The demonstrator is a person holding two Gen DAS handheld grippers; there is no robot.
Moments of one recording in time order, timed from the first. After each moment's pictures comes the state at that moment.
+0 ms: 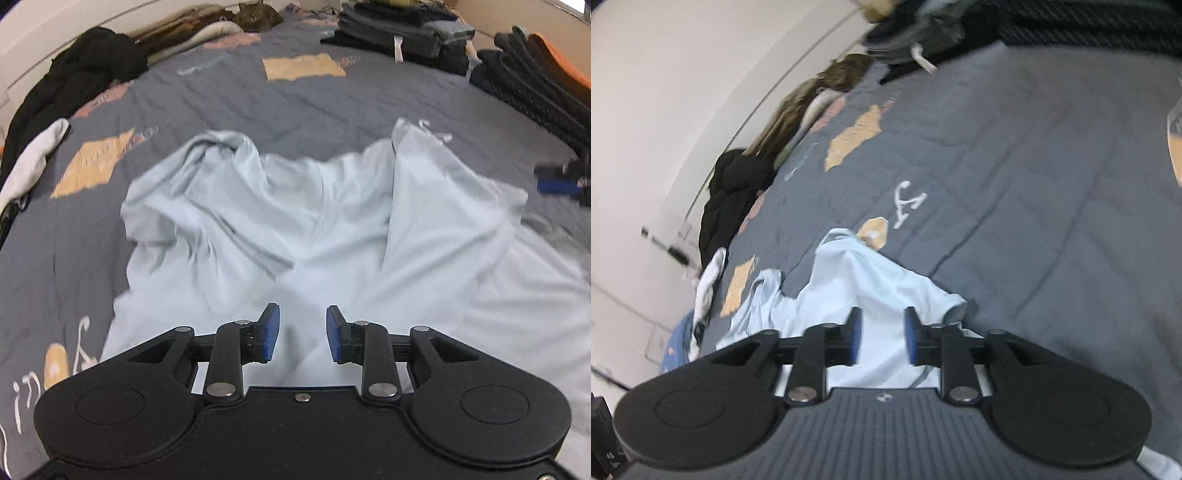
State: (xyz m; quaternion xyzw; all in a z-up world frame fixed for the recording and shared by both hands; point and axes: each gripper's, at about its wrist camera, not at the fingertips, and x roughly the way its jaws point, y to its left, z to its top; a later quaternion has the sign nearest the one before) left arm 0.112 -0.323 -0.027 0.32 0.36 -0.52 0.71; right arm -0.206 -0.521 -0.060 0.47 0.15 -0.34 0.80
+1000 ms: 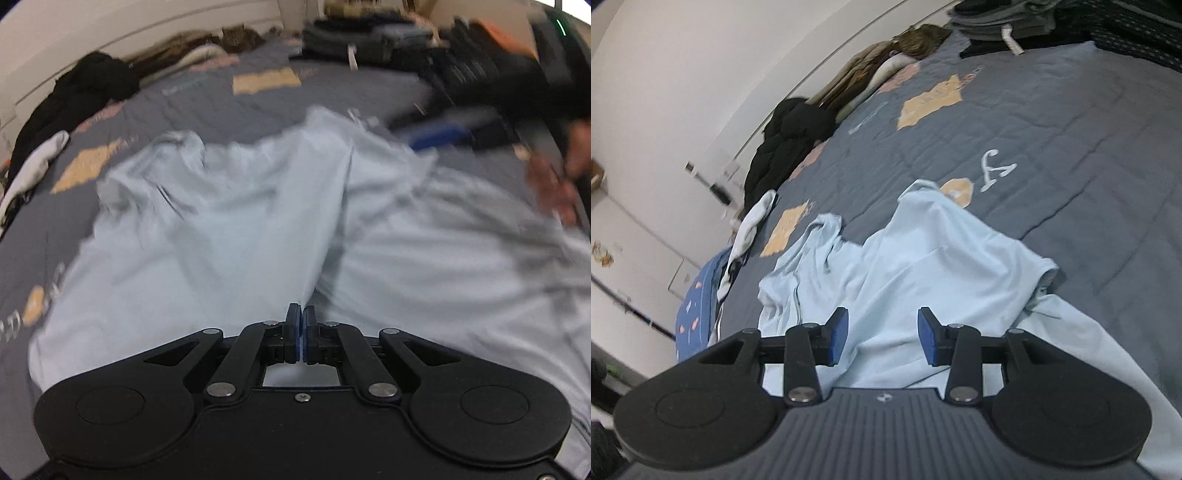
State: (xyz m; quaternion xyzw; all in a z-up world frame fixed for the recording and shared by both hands) left arm -0.030 -0.266 -0.043 0.31 0.32 -0.53 0.73; right arm -0.167 -0.487 -0.046 0.43 0.20 -0.24 0.85
